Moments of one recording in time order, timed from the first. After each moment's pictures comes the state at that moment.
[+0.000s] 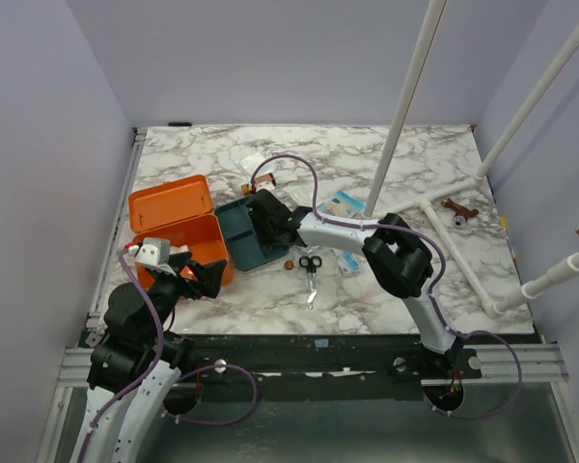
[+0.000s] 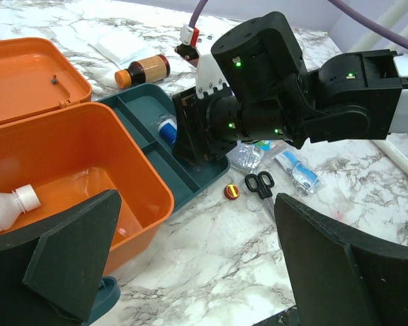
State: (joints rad) left arm -0.35 0.11 0.58 -0.57 0.06 -0.33; right arm 0.93 2.21 1.65 -0.29 0.29 0.36
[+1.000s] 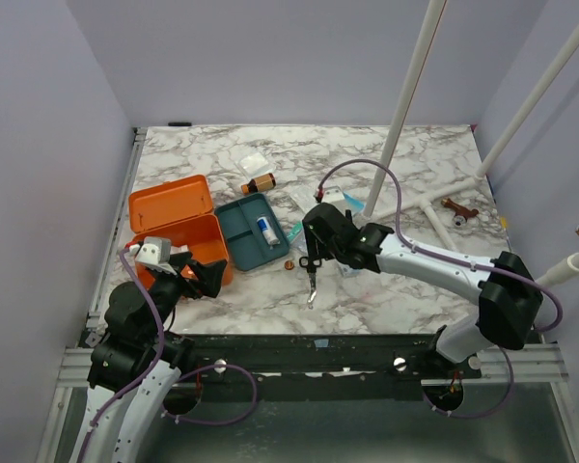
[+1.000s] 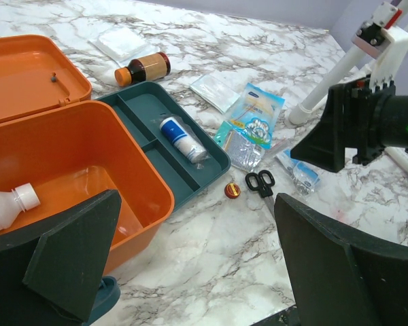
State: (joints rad) left arm -0.35 0.11 0.58 -0.57 0.06 -0.33; right arm 0.93 1.55 1.13 -0.46 0.45 0.51
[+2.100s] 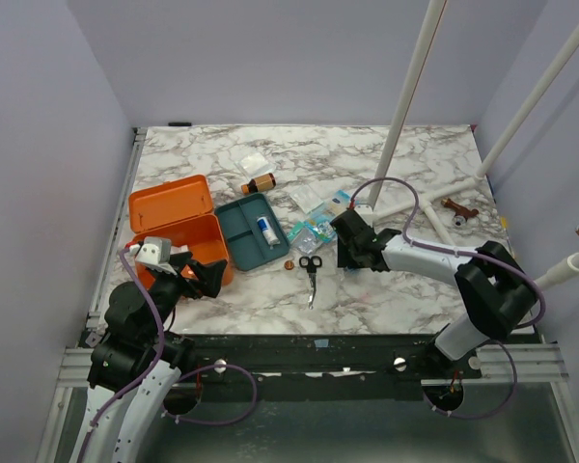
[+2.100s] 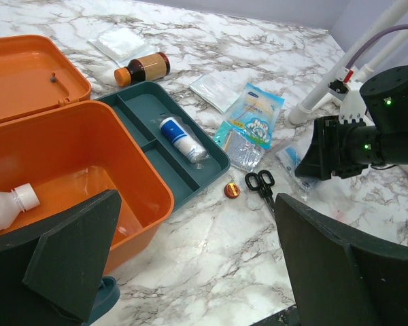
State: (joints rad) left arm -0.35 0.11 0.58 -0.57 0.06 -0.33; right arm 0.71 1.57 0.85 -0.36 0.37 0.60
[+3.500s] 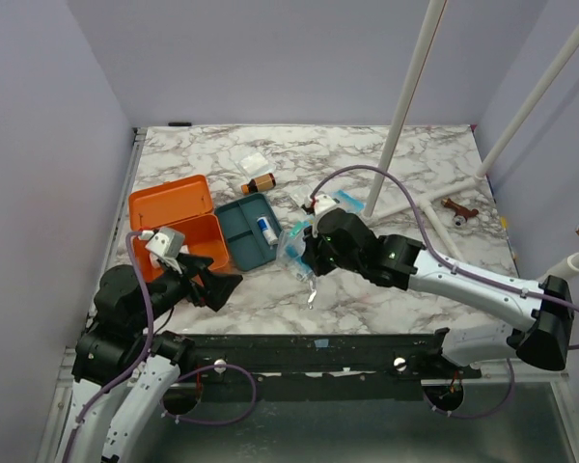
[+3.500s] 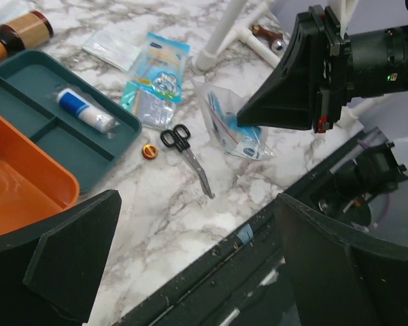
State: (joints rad) left arm -0.35 0.28 0.78 -0.69 0.39 -0.35; right arm 1.03 1.29 1.09 -0.46 0.19 0.40
